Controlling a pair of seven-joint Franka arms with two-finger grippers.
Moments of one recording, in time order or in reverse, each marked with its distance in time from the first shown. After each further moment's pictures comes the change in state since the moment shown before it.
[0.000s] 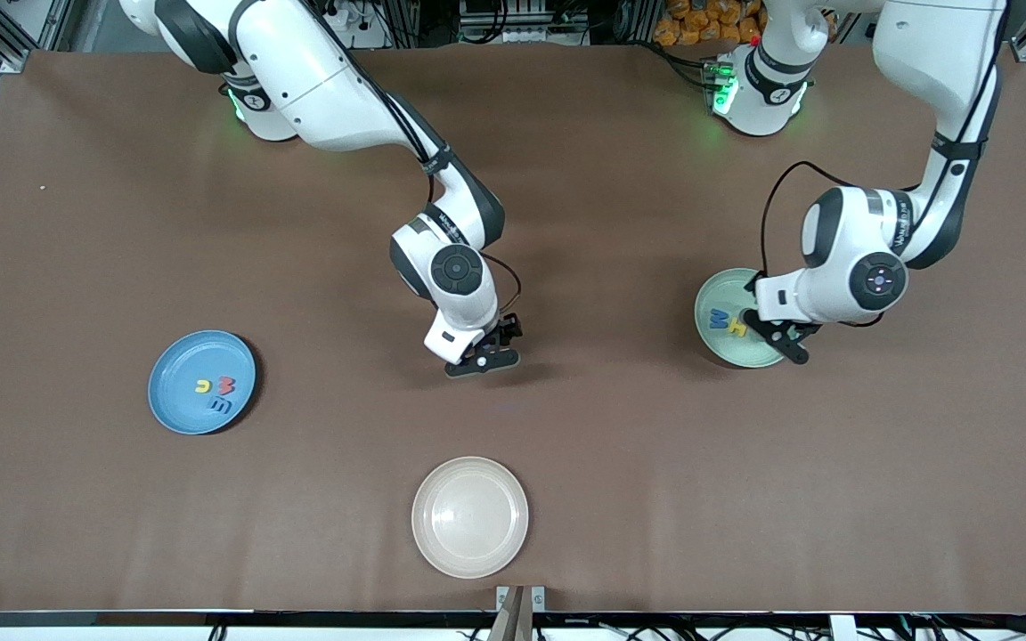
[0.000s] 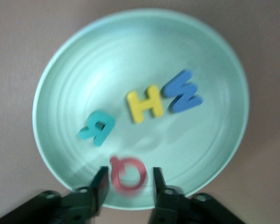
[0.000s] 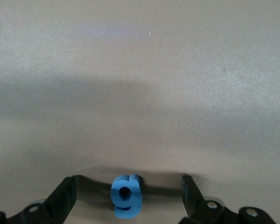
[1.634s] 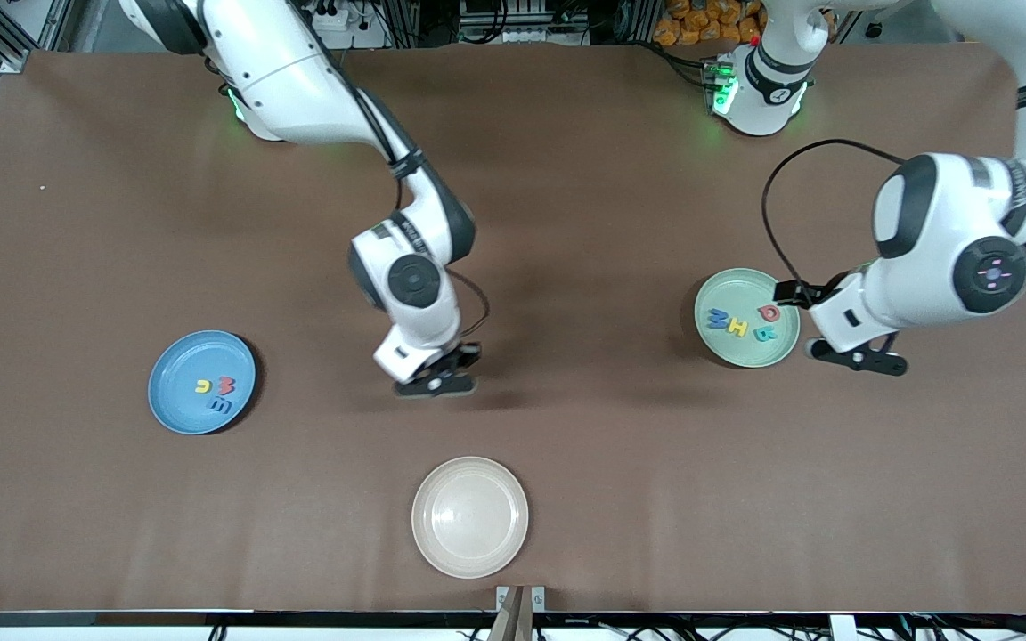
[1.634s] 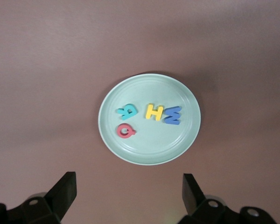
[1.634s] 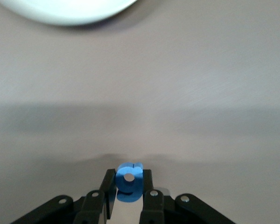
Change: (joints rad) left arm 0.048 -0.067 -0.070 0.422 0.013 -0.480 -0.522; right arm -0.011 -0.085 -0.172 -0.003 0.000 -0.050 0.038
